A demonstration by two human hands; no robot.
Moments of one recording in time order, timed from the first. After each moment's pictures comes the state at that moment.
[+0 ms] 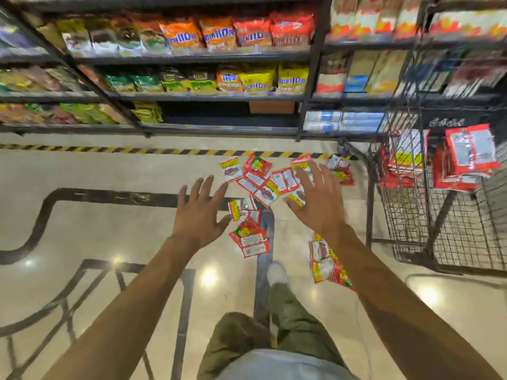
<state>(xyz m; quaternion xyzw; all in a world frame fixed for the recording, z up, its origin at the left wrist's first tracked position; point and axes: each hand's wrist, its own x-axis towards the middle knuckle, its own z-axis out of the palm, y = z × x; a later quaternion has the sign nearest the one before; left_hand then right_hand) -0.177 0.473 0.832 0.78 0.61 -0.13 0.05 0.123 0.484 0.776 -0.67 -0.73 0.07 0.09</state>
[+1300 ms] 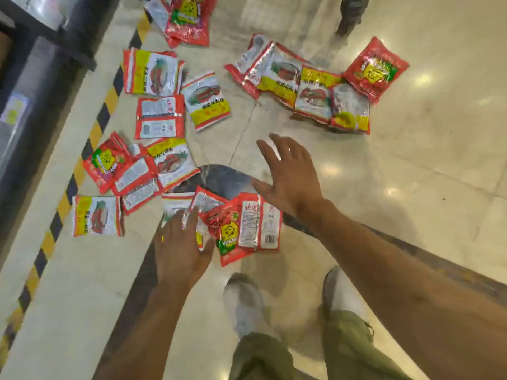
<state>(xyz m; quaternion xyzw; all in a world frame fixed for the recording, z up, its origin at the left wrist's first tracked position) -0.243 0.608 0.127 0.95 0.23 -0.20 0.08 -0.040 0.407 0.115 -0.93 -0.29 0.13 0.17</state>
